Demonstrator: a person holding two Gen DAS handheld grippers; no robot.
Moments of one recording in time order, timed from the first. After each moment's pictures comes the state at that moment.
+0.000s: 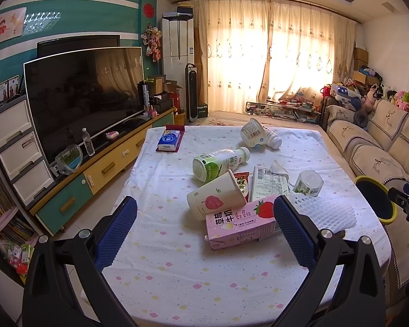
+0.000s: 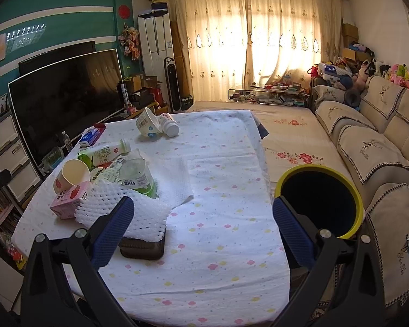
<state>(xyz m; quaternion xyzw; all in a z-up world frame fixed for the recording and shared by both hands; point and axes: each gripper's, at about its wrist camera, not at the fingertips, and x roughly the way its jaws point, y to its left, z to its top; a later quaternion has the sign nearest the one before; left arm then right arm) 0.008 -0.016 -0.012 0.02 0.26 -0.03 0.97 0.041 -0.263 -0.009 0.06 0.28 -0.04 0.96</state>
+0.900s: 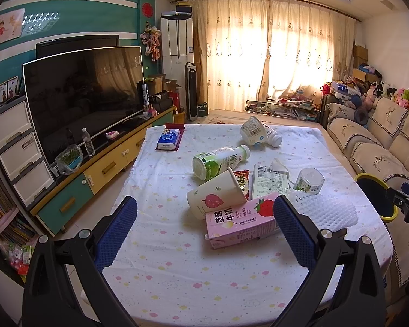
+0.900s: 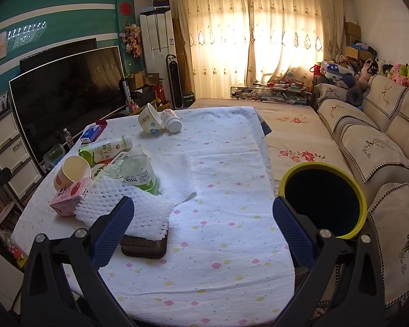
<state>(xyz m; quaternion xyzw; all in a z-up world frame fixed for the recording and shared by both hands) 0.010 -0.017 -0.017 0.02 0.26 -0.03 0.96 0.044 -0.255 -0.018 0.06 0.29 -0.04 0.95</state>
